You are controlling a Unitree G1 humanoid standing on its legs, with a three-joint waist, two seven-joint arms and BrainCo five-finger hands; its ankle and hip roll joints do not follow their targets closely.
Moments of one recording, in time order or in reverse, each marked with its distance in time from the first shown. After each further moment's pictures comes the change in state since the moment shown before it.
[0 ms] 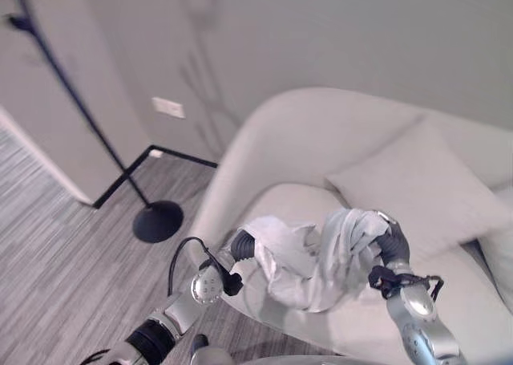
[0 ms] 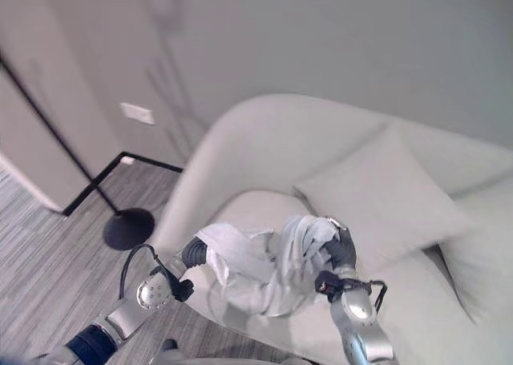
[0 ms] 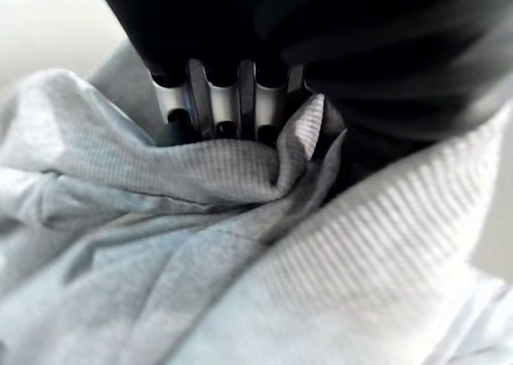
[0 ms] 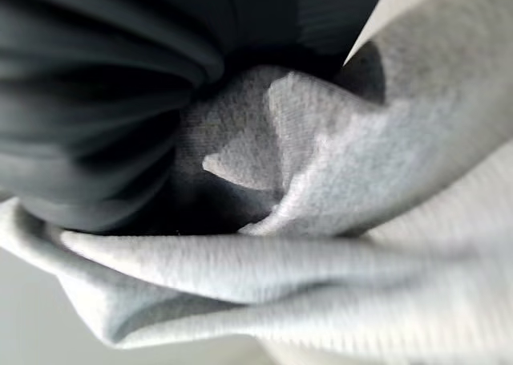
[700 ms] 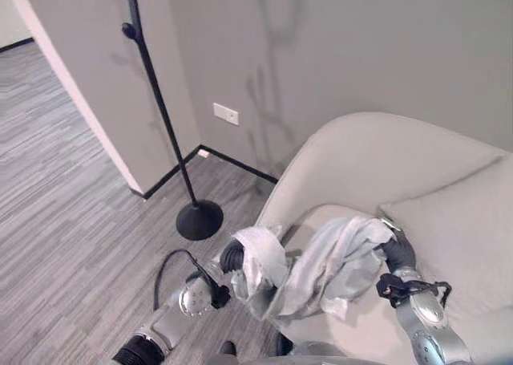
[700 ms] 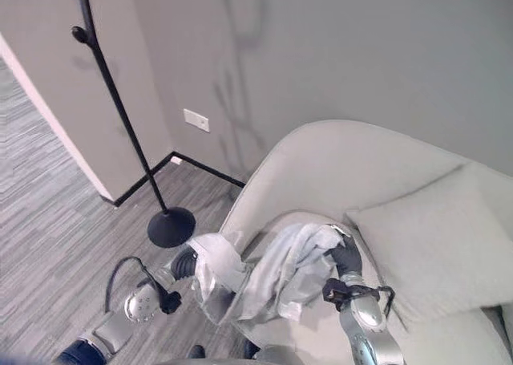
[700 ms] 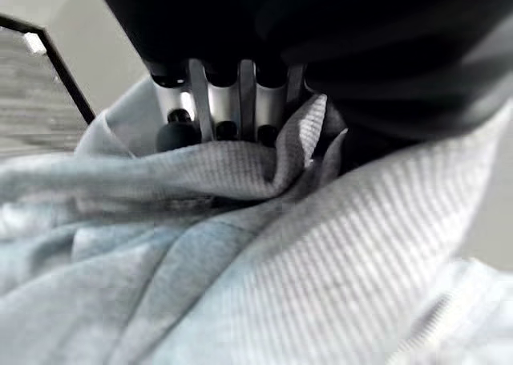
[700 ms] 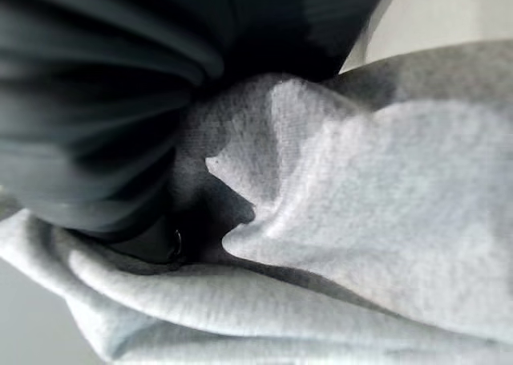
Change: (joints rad) left arm 0.093 -0.046 0.080 -0.042 0.122 0.001 -0.047; right arm 0.009 -0.080 -0.041 0.031 0.073 -0.001 0.045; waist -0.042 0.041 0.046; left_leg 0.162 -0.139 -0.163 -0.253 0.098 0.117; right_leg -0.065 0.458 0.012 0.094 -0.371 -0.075
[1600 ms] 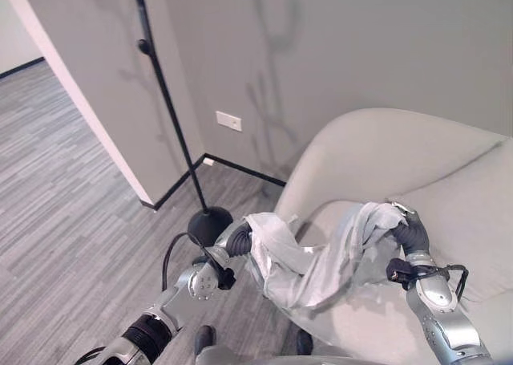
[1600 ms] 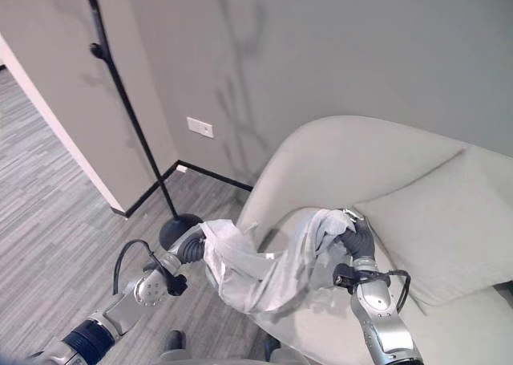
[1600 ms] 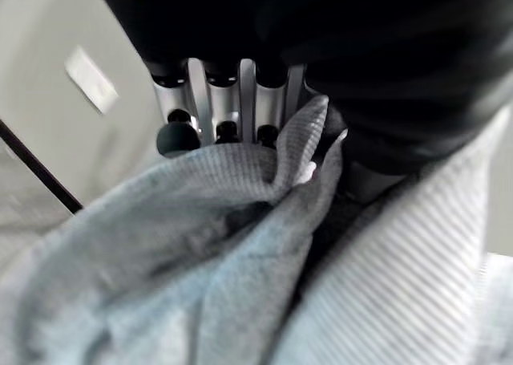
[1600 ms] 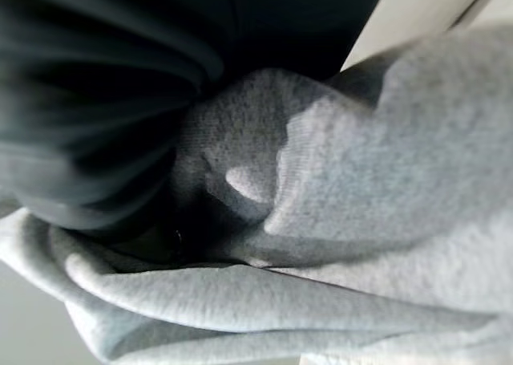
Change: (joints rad) left arm -0.124 -0.019 0.010 0.092 0.092 -0.029 0.140; right arm -0.084 -0.099 -0.009 -0.015 -0.239 -0.027 -0.089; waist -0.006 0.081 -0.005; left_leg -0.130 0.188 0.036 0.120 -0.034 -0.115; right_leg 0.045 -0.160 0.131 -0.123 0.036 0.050
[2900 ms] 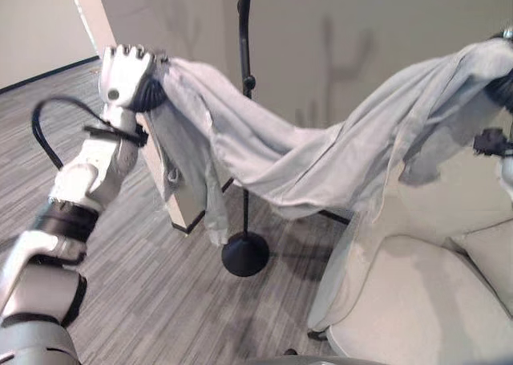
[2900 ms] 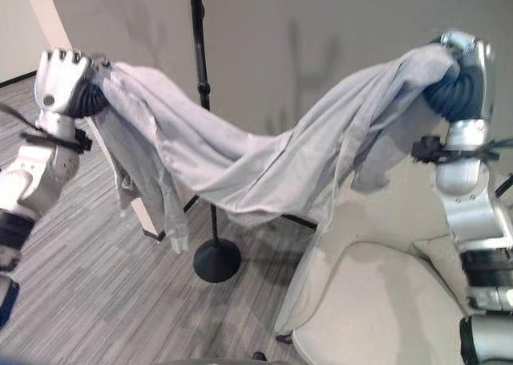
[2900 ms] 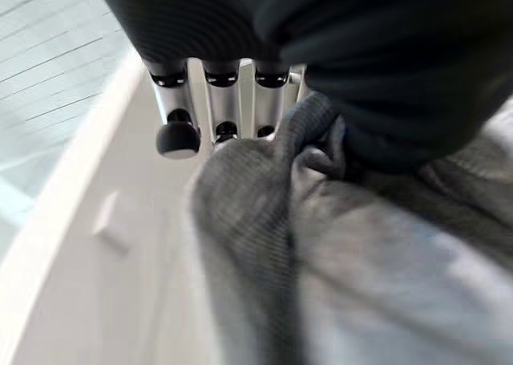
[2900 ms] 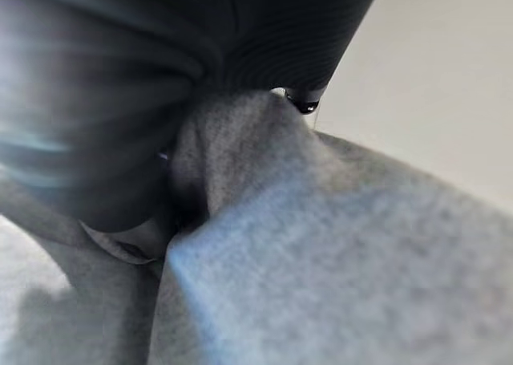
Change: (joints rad) left arm -0.810 0.483 0.047 0.191 0.377 0.161 0.377; right arm -0.722 -0.512 -0.074 0.166 -0.442 0.006 -0.218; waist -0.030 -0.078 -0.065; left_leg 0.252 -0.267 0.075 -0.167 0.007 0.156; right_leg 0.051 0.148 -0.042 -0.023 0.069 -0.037
